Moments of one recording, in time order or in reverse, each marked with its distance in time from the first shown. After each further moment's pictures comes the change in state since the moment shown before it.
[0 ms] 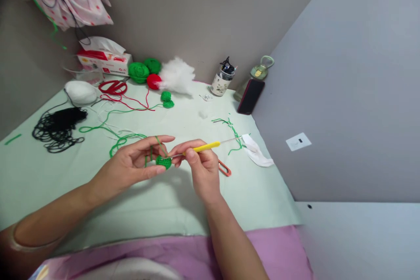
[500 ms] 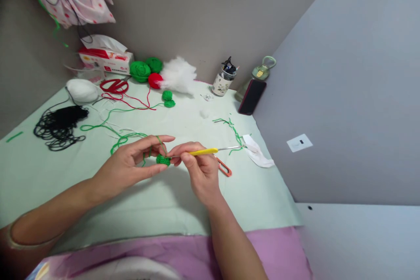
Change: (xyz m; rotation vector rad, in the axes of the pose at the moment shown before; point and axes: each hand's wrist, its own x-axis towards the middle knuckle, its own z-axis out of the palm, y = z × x) left_hand 0.000 -0.002 -0.004 0.232 0.026 0.046; right_hand -0.002 -0.004 0.000 -0.196 -0.061 -0.093
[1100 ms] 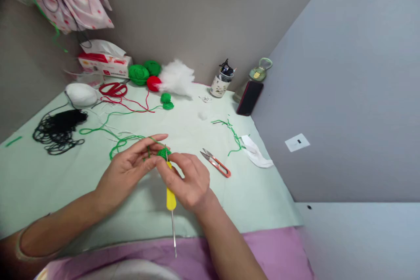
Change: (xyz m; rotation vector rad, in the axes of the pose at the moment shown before) left_hand -0.007 0.001 0.016 -0.318 0.182 -0.116; right_hand -0.012 0.003 0.008 -1.025 0.057 -0.700
